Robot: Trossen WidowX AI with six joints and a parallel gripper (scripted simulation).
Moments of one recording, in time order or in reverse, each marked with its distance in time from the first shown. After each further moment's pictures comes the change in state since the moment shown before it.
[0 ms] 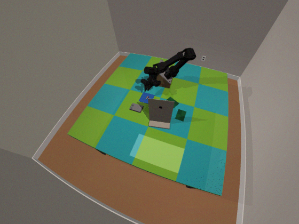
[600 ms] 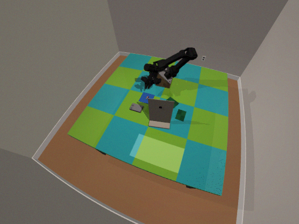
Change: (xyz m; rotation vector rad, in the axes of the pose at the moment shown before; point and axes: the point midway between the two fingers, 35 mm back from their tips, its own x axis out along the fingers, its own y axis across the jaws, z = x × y) arm -0.021 -0.009 0.001 0.002 -0.002 -0.001
